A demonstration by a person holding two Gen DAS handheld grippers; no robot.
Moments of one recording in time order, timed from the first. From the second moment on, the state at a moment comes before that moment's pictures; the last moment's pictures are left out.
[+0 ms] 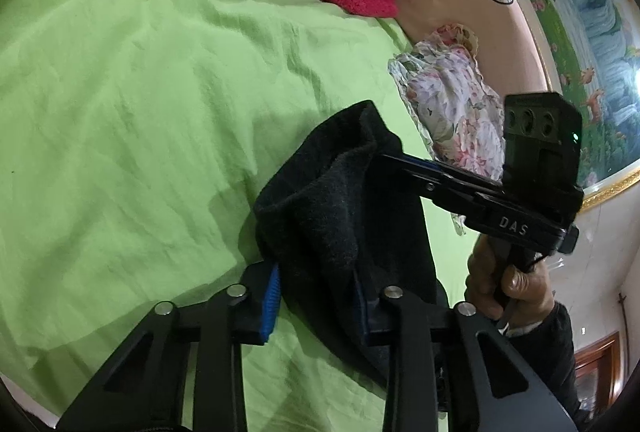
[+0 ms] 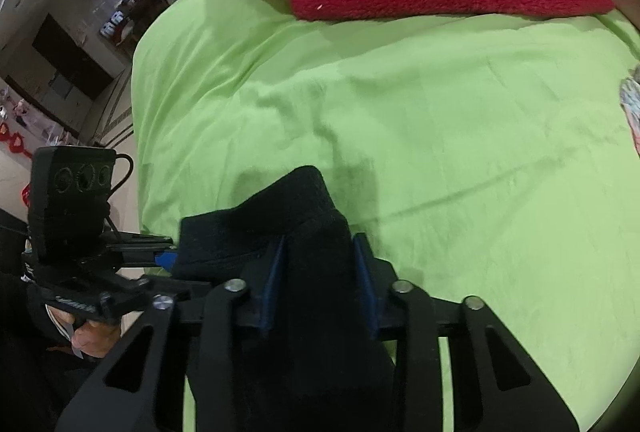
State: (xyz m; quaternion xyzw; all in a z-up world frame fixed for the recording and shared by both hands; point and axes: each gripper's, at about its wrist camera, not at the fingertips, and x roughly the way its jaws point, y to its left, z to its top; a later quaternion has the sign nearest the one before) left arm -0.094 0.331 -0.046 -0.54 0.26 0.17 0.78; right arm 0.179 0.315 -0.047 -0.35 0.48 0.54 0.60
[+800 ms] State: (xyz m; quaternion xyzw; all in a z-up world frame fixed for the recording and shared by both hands) left arm -0.054 0.243 0.087 -0.42 0.22 0.09 0.87; right arm 0.163 0.192 0.069 -0.17 0.40 0.56 0.70
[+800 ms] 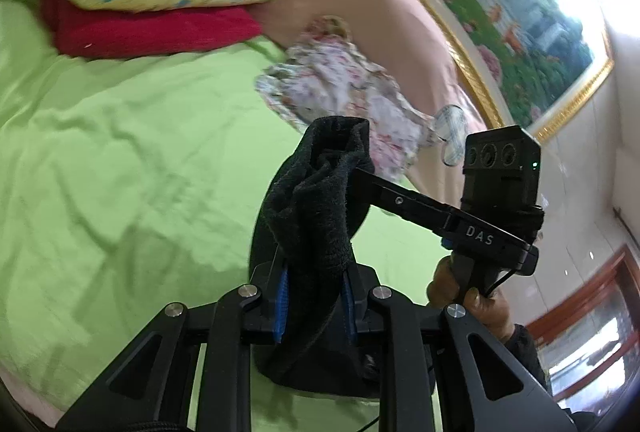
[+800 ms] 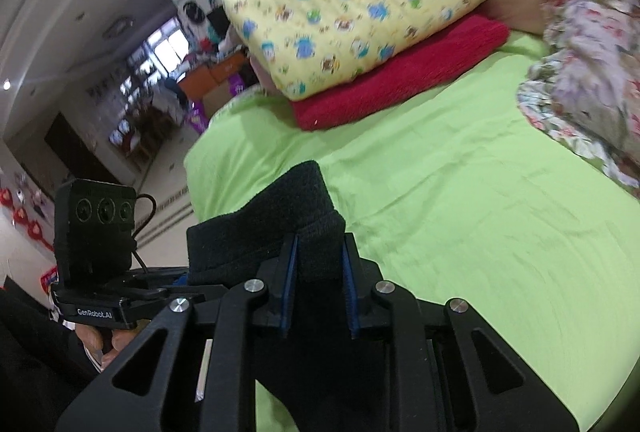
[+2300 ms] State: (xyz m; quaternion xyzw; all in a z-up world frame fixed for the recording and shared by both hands) left arm 0.080 0.002 0.102 -0.26 0.35 -0.12 0.89; right arm 0.135 -0.120 0.073 0.08 0.33 0.45 0.83
